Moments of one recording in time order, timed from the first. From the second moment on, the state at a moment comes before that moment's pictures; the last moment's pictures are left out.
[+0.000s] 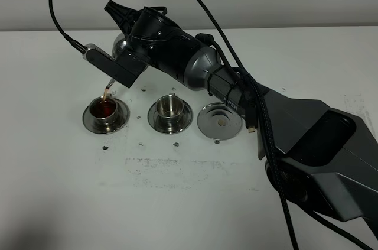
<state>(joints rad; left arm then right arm) 0.04 0.00 -0.46 -0.08 1.07 0.12 0.76 2.55 -2.44 -0.69 0.81 -1.47</state>
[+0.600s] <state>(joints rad) 0.04 0.00 -0.46 -0.08 1.07 0.12 0.76 2.55 -2.44 -0.58 0.83 -1.47</state>
